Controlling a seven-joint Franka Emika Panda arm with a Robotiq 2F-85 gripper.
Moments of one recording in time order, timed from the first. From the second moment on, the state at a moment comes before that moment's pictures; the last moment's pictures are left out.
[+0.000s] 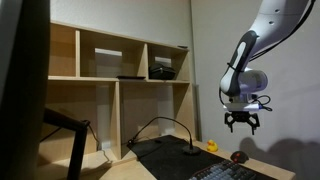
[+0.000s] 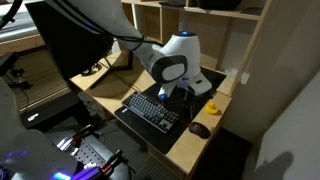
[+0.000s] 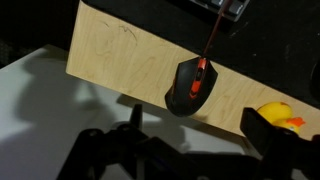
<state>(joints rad) -0.25 0.23 -0.34 -2.22 -0.08 2.60 0.70</state>
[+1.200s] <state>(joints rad) -0.23 0.53 -0.37 -2.11 0.07 2.77 0.83</state>
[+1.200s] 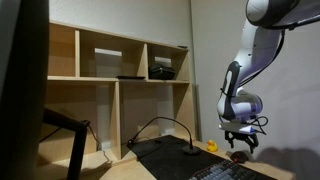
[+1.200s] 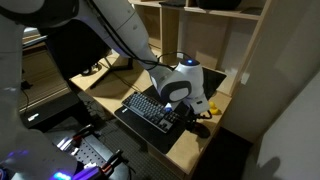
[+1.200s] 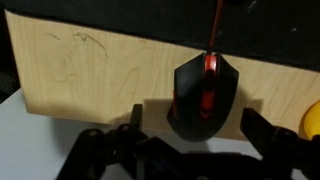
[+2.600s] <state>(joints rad) -0.32 0.69 -0.29 -1.95 0.21 2.71 0.65</state>
